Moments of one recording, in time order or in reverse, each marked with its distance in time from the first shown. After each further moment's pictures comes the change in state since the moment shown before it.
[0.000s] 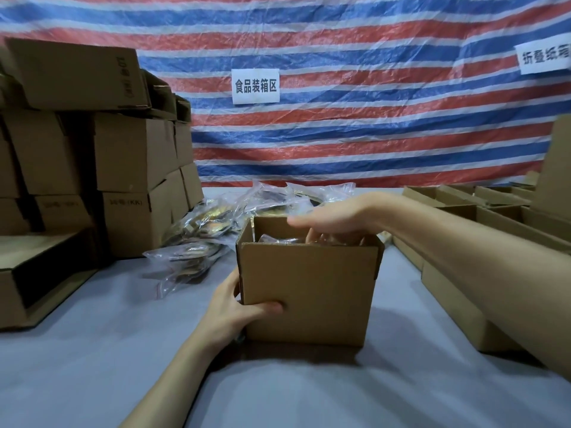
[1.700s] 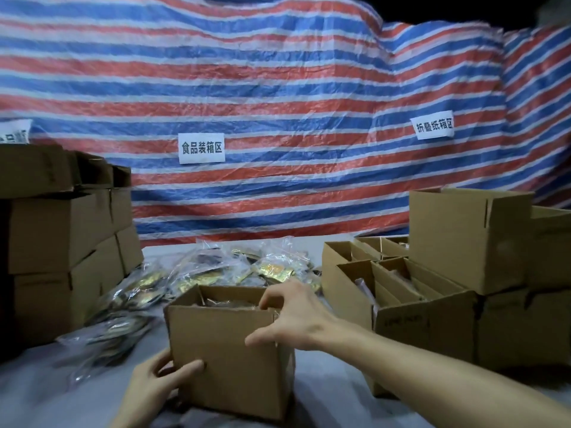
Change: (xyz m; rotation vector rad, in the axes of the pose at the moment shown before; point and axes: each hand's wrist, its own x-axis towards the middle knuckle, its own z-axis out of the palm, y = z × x) left_hand 0.000 0.020 0.025 -0.054 0.177 -0.294; right_hand -0.056 0.088 0.043 0.086 0.656 -0.314
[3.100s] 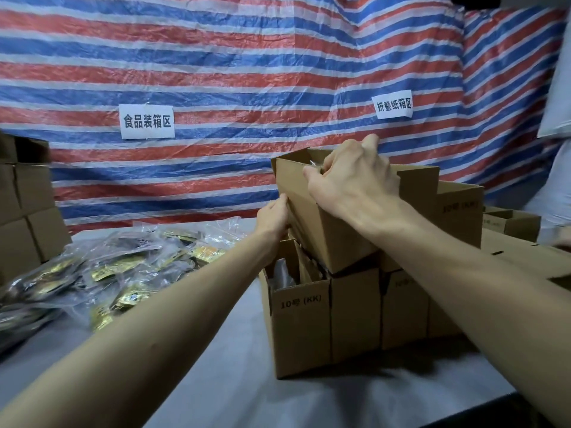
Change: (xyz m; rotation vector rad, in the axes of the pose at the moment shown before) left_hand 0.060 0.167 0.358 -0.028 -0.185 0.070; right_hand -0.045 0.058 -0.208 -0.406 0.745 0.338
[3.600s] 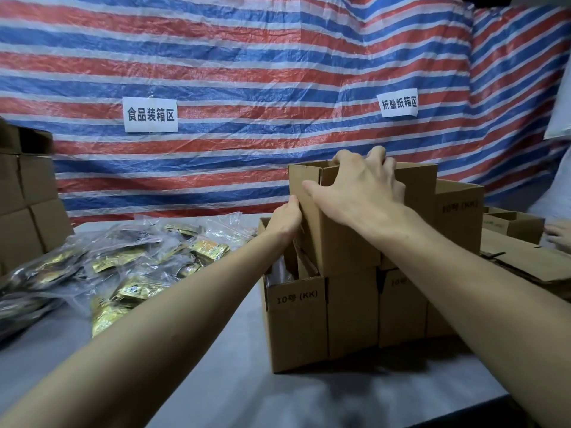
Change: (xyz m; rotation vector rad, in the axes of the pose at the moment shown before) left_hand -0.004 -0.003 0.020 0.270 -0.064 0.034; right_hand -0.005 0.013 0.008 -0.095 -0.085 0.029
